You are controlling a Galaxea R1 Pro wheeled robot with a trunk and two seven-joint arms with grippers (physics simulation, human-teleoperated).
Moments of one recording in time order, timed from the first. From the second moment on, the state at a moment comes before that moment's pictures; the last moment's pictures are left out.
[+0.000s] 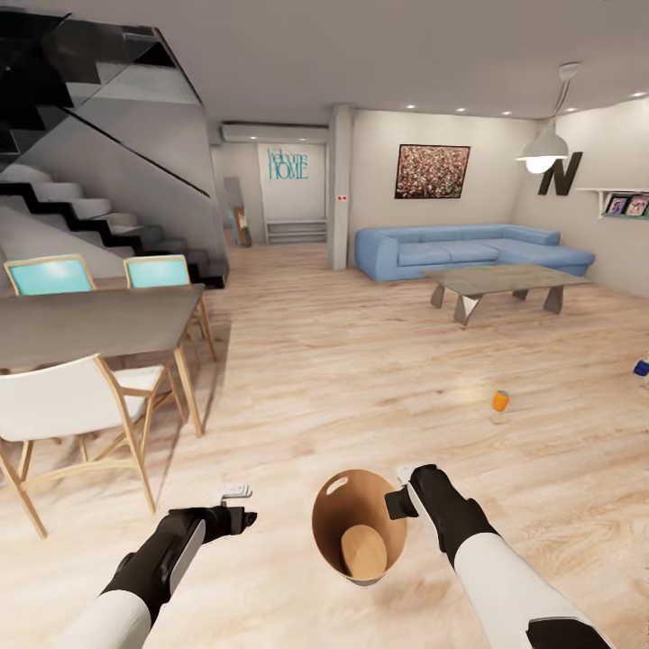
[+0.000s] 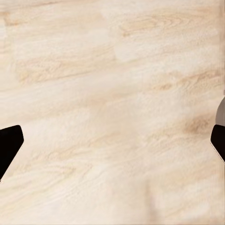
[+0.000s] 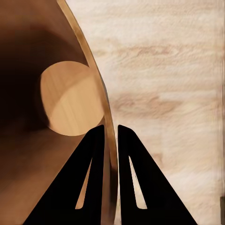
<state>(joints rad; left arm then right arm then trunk) -0.56 0.02 0.00 -0.66 0.05 0.50 -0.16 -0.74 0.09 0.02 -0.55 0.19 0.77 0.09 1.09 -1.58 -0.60</state>
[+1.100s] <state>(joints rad) -0.56 0.02 -0.01 -0.66 0.05 0.49 -0.15 -0.74 0.09 0.02 -0.55 0.19 0.77 0.09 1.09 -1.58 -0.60</state>
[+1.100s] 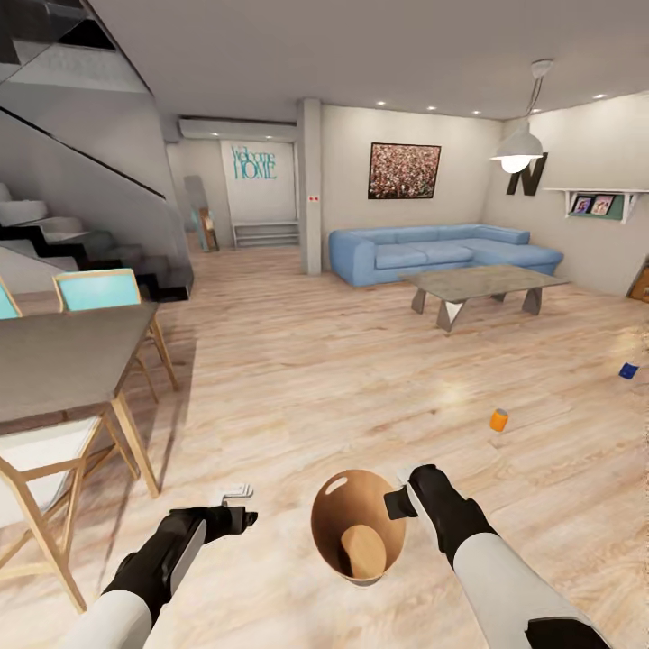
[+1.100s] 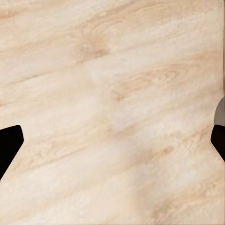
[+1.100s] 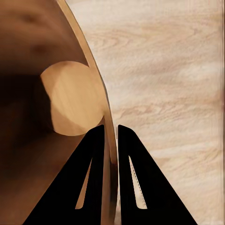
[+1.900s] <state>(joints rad) -0.56 0.02 -0.01 -0.66 0.05 0.48 -0.15 -0.74 0.09 0.02 -0.55 0.19 0.77 0.09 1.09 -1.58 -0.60</state>
